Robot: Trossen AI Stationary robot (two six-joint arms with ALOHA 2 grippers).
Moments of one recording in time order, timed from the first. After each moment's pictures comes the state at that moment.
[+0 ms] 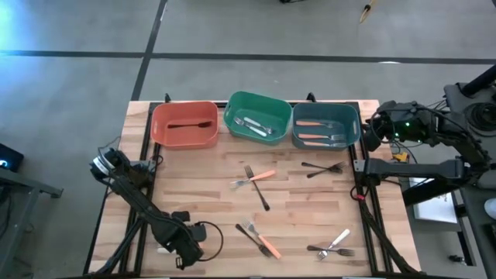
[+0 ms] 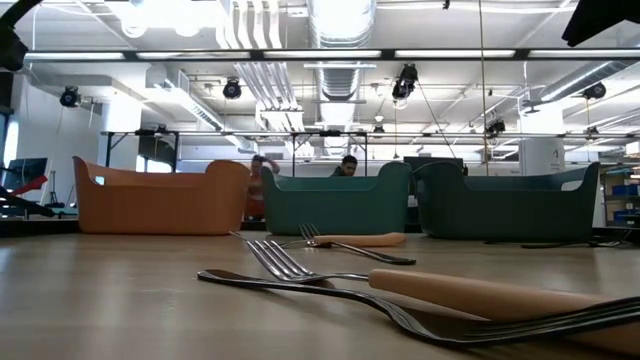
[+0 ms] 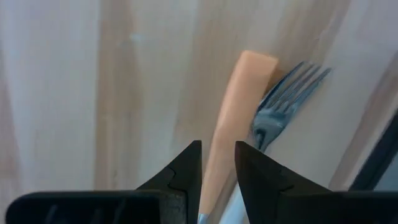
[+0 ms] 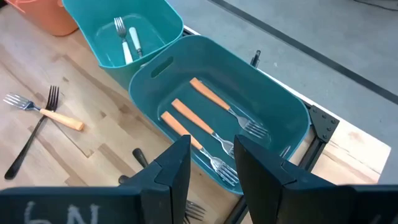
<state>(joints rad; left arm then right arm) -0.82 1.77 1.10 -0.79 0.09 -1.03 -0.33 0.71 1.31 -1.46 0.34 0.41</state>
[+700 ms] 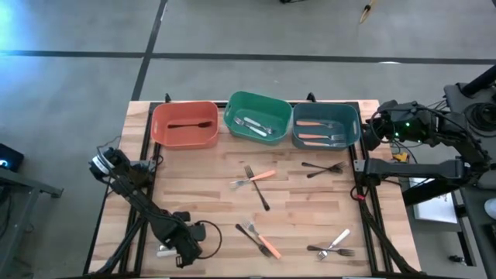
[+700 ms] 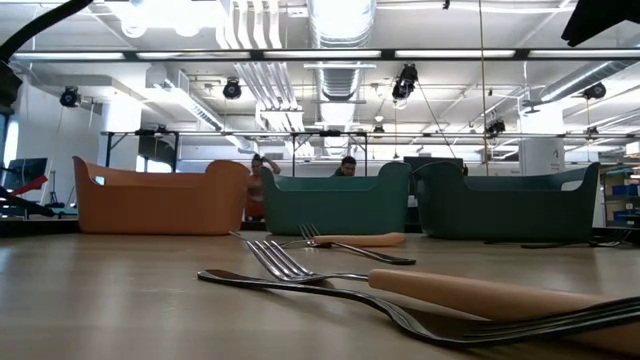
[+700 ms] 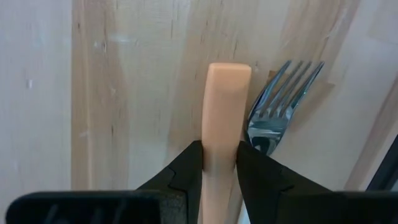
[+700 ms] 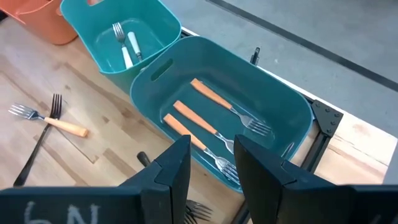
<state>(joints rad) -0.81 1.78 0.99 -0.64 0.10 -1.04 -0.33 0.71 1.31 -1.46 0.34 0.46</state>
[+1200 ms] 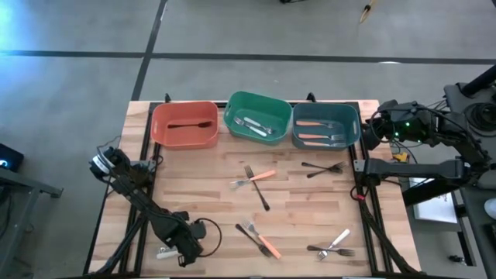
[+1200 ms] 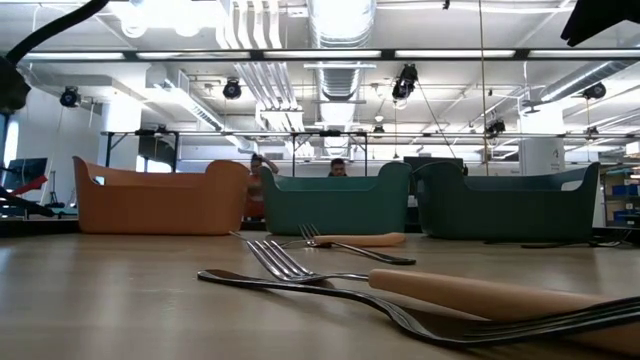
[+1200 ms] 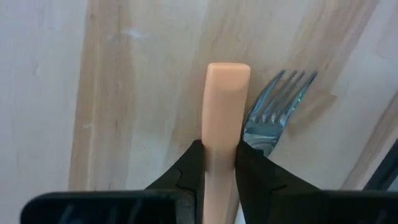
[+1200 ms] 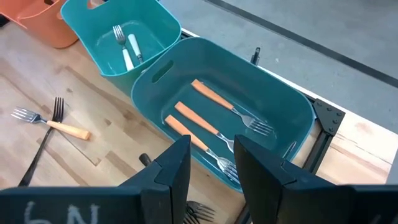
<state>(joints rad) -0.79 1.76 0.99 -0.66 0.09 -1.11 -0.33 0.71 1.31 -1.46 0.34 0.48</state>
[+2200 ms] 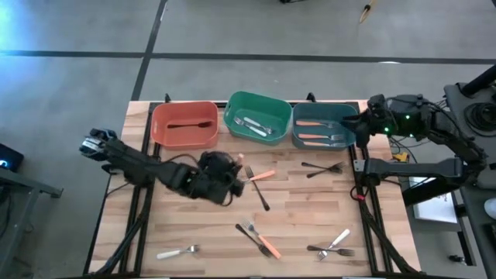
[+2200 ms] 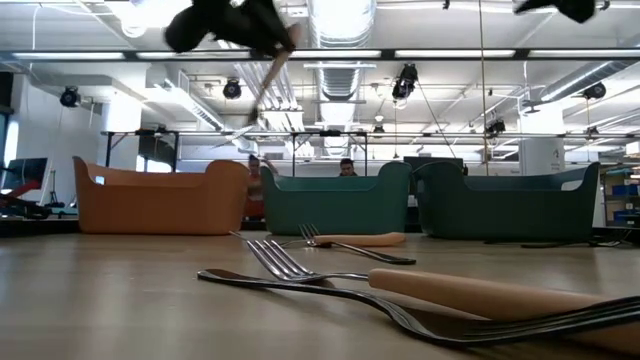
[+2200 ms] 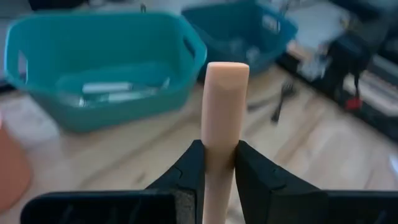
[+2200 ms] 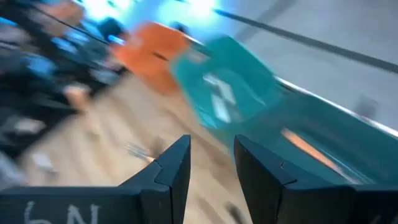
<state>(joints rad) -0.35 1.52 1.19 -0.46 -0.88 -0.94 -0.33 0.78 1.26 -1.04 0.08 0.45</state>
